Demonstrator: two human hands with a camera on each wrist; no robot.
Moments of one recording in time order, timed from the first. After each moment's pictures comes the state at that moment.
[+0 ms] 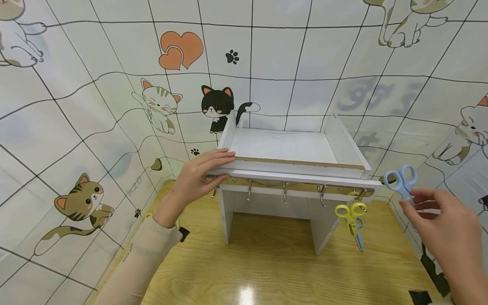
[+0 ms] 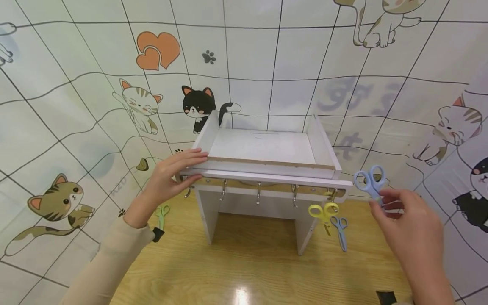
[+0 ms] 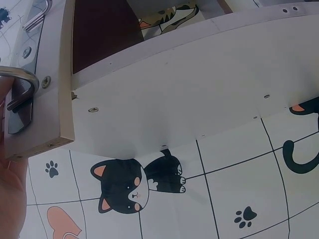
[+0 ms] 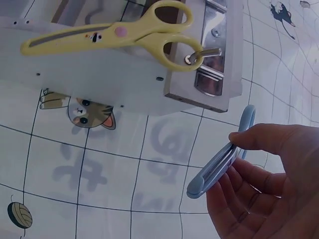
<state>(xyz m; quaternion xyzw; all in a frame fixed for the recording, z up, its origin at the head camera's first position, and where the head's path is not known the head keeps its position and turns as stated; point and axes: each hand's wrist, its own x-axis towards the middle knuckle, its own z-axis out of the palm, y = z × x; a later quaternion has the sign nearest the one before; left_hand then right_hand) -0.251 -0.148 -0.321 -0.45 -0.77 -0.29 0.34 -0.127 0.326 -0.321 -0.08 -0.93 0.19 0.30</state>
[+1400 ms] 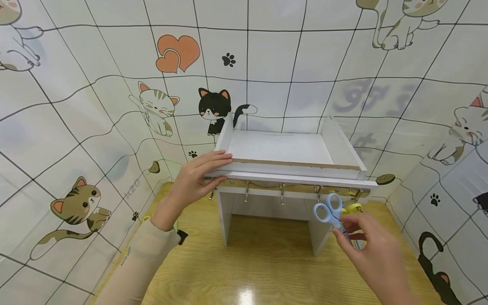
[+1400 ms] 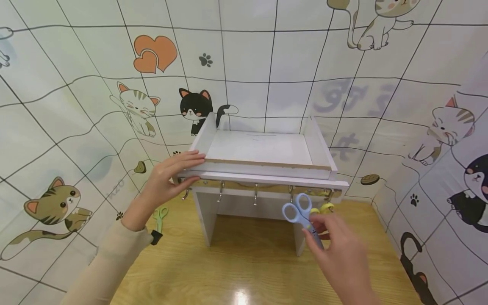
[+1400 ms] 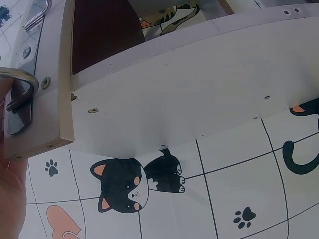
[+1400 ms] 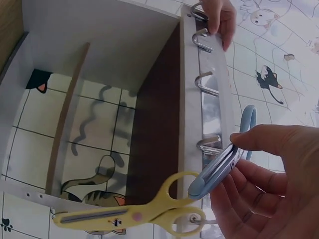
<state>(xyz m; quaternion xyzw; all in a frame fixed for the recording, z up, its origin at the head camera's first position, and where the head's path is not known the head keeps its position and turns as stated) -0.248 -0.148 -0.320 -0.45 -0.77 -0.29 0.34 -0.100 0.233 -0.357 0.13 -0.89 0.28 0.35</state>
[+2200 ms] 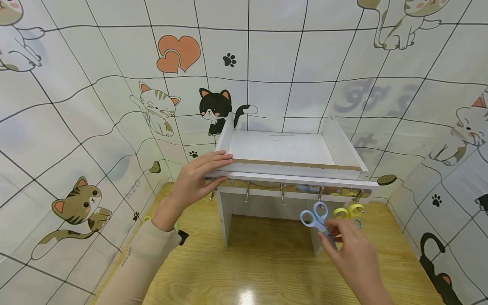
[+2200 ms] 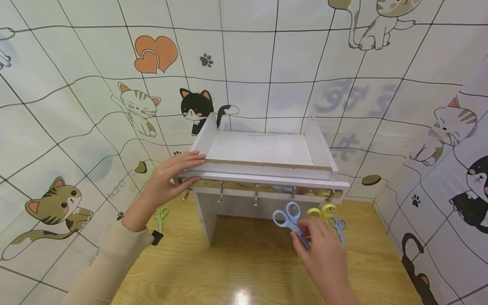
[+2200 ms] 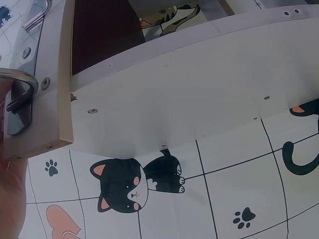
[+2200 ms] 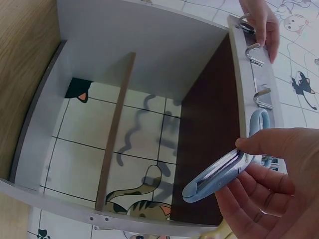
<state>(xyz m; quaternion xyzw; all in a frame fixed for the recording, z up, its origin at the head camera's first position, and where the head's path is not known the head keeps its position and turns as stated) -0.250 -0.148 -0.322 -0.45 -0.77 -0.29 0.34 -0.118 0.220 -0.397 0.12 -0.90 0.20 0.37</state>
